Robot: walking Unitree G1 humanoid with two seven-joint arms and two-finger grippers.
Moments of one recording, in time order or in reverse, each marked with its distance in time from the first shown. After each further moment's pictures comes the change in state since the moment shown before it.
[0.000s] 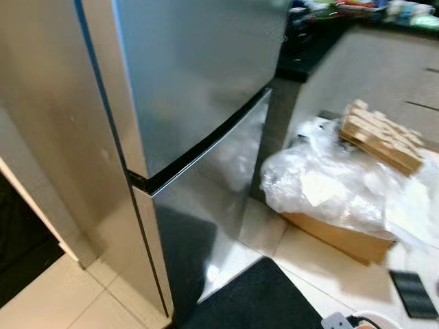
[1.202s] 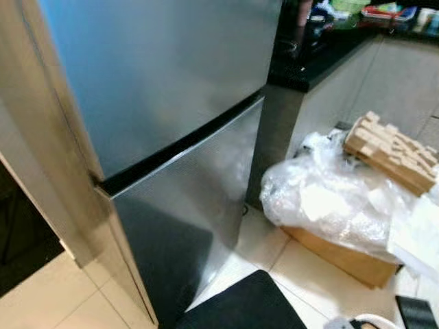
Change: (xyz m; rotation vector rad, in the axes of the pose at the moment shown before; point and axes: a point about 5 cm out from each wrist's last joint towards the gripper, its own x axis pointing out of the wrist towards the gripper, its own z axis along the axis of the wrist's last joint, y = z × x) left arm 0.000 0.008 0.002 -0.087 -0.020 0.096; right arm 0.000 0.001 -0.003 0.003 -0.002 0.021
